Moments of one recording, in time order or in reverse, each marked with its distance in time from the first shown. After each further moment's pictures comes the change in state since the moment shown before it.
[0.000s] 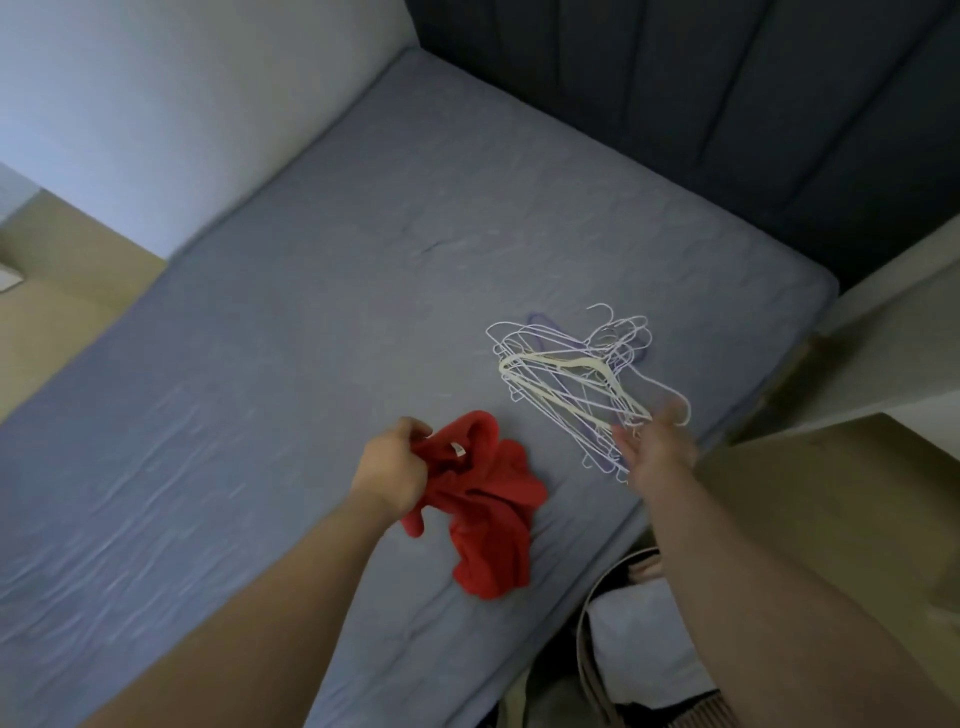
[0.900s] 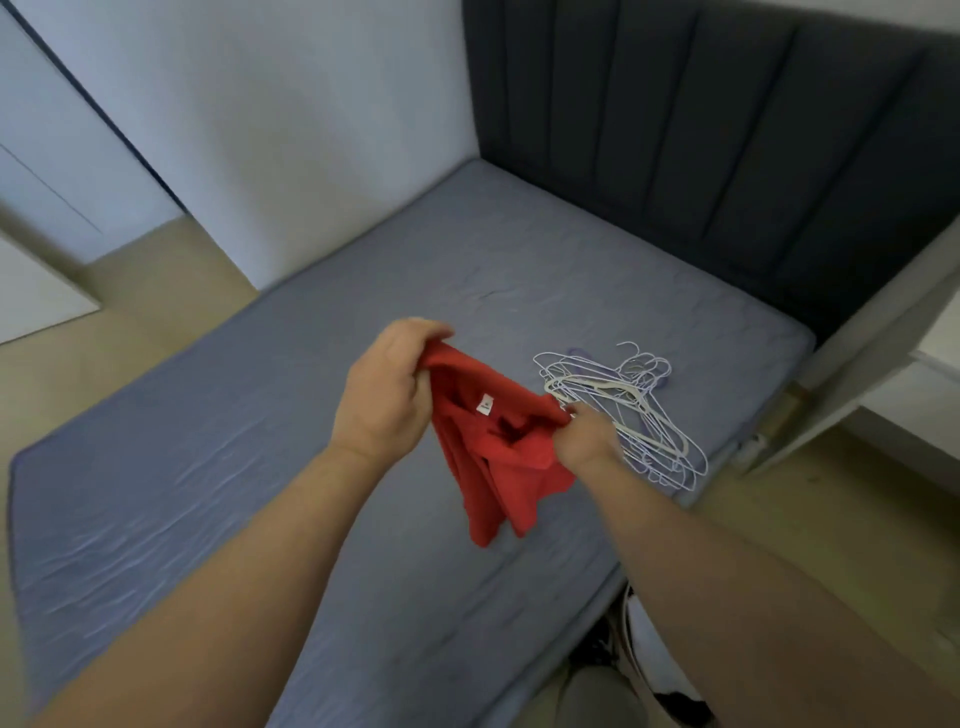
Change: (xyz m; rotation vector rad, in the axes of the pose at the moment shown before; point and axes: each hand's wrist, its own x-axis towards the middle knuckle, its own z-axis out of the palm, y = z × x) left_hand -0.188 -0.112 -0.158 -0.041 0.611 0.892; right_hand -0.252 0.157 0.001 -1.242 -0.209 -0.841
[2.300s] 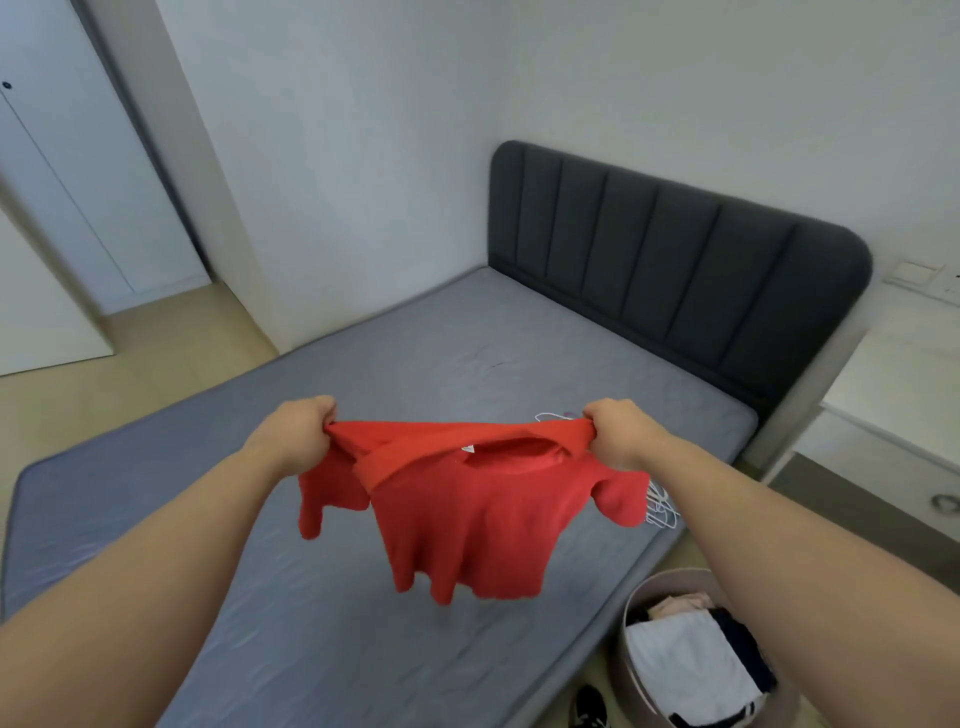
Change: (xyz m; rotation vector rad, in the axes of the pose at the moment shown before) left_hand -0.177 -0.144 -0.193 0.311 -0.309 -0.308; right_hand -0.237 -0.062 -0.048 -0.689 0.023 -0.496
